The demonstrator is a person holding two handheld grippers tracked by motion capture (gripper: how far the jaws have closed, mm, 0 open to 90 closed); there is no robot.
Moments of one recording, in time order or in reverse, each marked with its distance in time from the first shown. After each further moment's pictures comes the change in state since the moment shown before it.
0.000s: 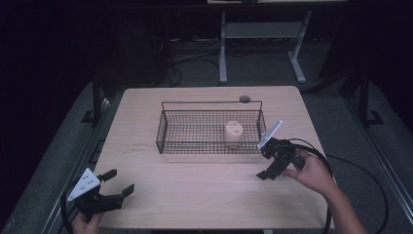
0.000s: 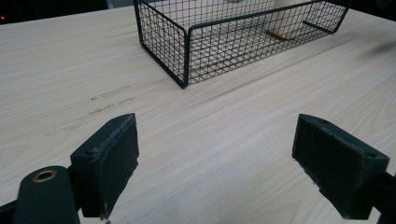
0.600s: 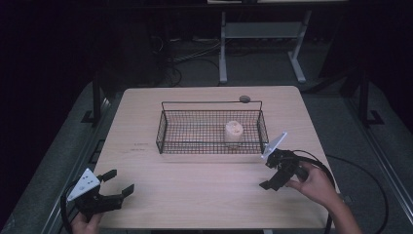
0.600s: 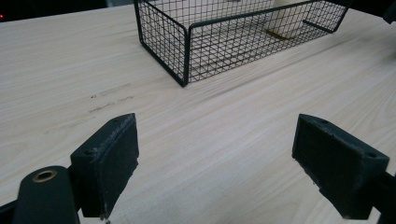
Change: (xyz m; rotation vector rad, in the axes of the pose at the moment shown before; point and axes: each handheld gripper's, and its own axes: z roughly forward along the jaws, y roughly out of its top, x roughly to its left) left arm 0.001 -0.001 0.000 0.003 -0.004 -0.007; right arm 0.014 -0.026 0.014 -0.020 0.002 0.009
